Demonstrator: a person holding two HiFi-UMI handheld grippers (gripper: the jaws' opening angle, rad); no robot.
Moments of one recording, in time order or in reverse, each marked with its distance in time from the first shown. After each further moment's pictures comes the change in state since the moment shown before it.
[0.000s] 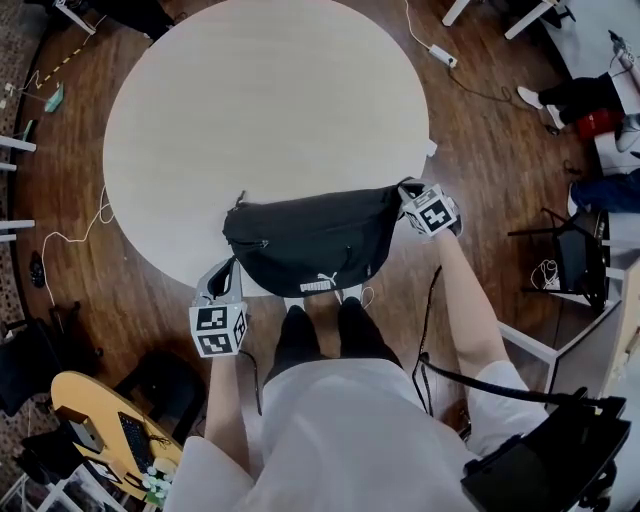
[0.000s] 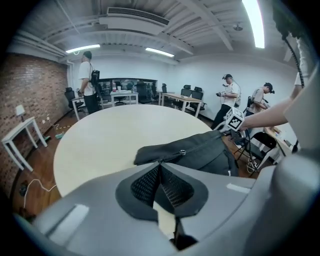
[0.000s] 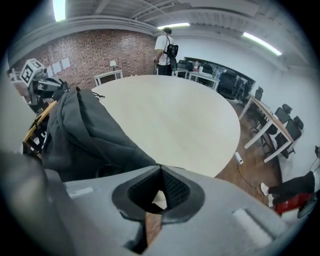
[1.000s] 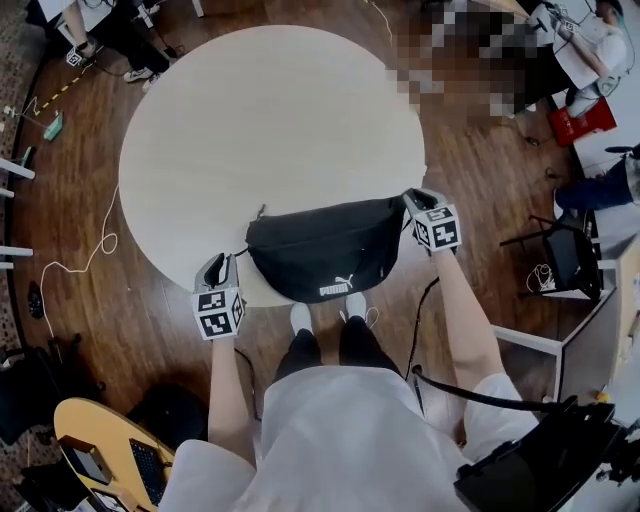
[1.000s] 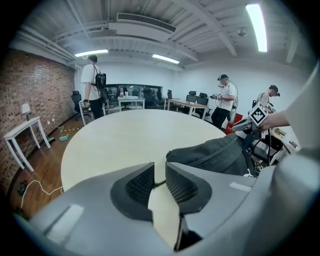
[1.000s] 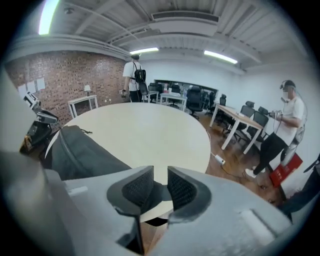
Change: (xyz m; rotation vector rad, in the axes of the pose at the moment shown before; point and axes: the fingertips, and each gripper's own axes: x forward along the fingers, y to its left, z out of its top) left arm 0.014 0.084 0.003 -0.010 -0.084 0.037; right arm -0.071 0.004 0.040 0.273 -0.235 -0.249
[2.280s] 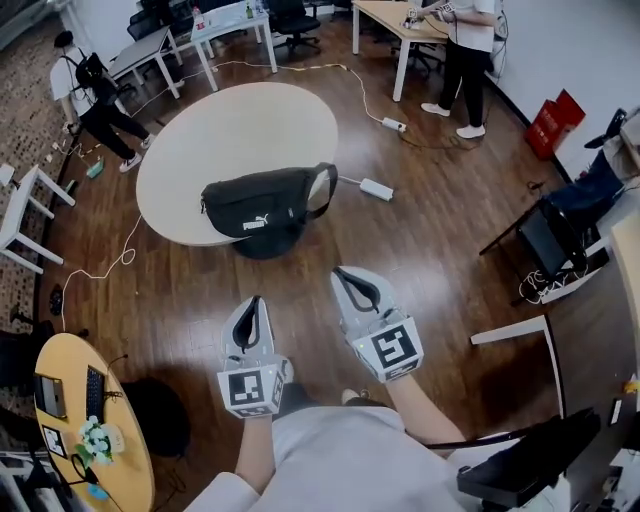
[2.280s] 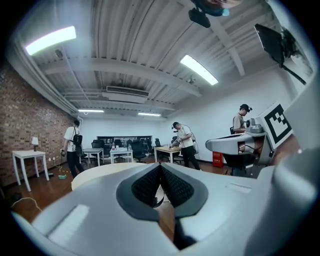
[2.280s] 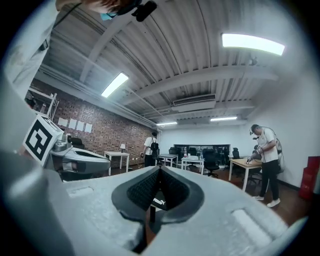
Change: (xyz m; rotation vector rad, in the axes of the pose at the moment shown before) left arm -0.415 -0.462 -0.045 0.123 -0.595 0.008; right arm -0.583 0.175 -0.113 -0.078 -0.802 0.216
